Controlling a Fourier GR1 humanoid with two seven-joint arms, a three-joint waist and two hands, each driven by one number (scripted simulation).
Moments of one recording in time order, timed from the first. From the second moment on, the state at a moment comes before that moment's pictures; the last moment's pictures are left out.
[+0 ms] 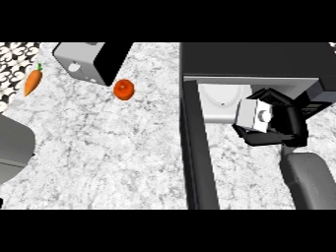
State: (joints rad) left arm 0.78 0.06 -0.03 -2.31 0.25 -0.21 -0.30; right arm -0.34 -0.17 -0.07 -1.18 -0.01 0.03 -0.47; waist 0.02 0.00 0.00
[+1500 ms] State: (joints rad) left arm 0.65 0.10 -0.04 -2.25 0.25 -0.26 -0.27; right arm -0.40 -0.13 -0.16 -1.01 0.06 -0.33 -0.82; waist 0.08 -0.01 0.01
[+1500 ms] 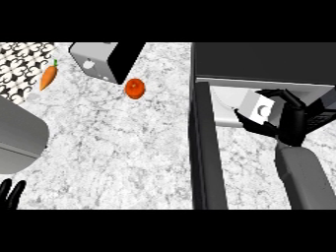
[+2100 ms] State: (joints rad) left arm 0.59 0.12 -0.04 -2.25 0.19 -0.25 -0.24; right arm -0.35 -0.17 -0.19 -1.03 0.19 -0.52 -0.94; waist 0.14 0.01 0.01
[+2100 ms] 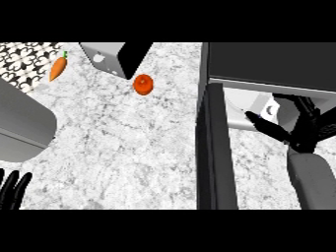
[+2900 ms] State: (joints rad) left arm 0.52 0.11 -0.11 -2.23 0.13 -0.25 -0.21; right arm -0.67 -0.17 -0.19 -0.69 0.23 -0.45 -0.60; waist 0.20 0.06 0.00
